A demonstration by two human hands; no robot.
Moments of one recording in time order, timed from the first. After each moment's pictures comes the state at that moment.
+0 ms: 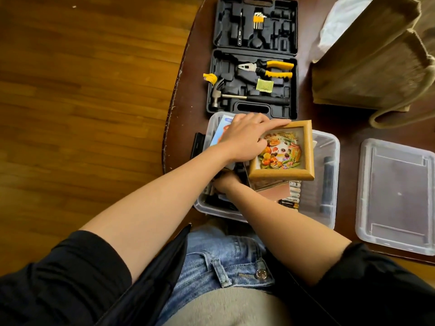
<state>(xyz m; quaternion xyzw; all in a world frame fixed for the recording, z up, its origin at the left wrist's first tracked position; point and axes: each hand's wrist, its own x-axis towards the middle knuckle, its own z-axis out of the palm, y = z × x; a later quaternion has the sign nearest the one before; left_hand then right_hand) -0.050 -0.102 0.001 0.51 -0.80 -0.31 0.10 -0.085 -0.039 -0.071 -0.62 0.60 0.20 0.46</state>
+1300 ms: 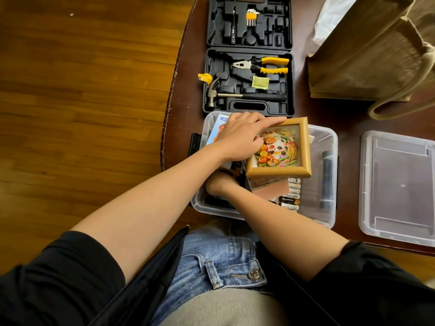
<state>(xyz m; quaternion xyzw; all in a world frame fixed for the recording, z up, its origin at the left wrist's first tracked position) -0.052 -0.101 0.001 0.51 -0.81 -0.30 0.08 -0.075 -0.032 -0.058 -0.71 0.53 0.25 0.39</state>
